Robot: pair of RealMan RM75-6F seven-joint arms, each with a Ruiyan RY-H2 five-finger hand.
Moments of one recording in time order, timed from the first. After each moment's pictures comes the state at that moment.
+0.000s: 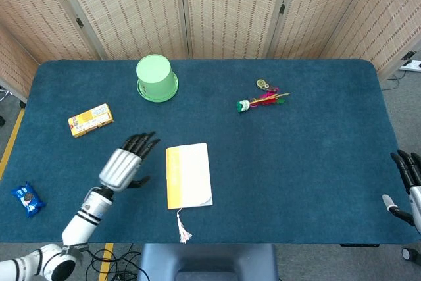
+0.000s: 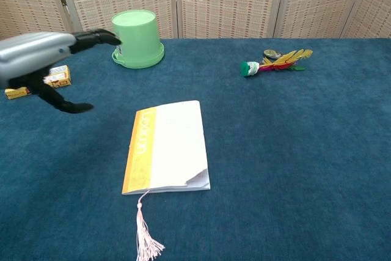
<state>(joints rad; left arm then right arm) -0.55 -1.36 -0.13 -1.67 1.38 1.15 0.31 -0.01 -0.97 0.05 -1.60 -1.58 1.58 0.00</state>
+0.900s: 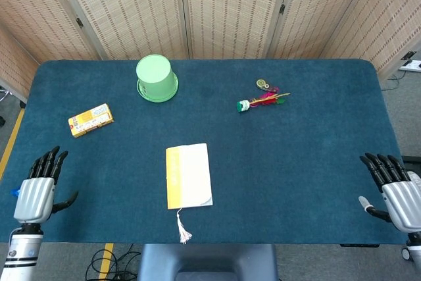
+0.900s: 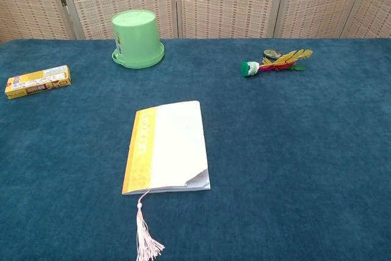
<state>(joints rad) -0.20 -1.21 -0.02 -1.76 1.38 1.52 0.28 0.07 -1.01 0.02 -1.56 -1.64 1.49 0.09</state>
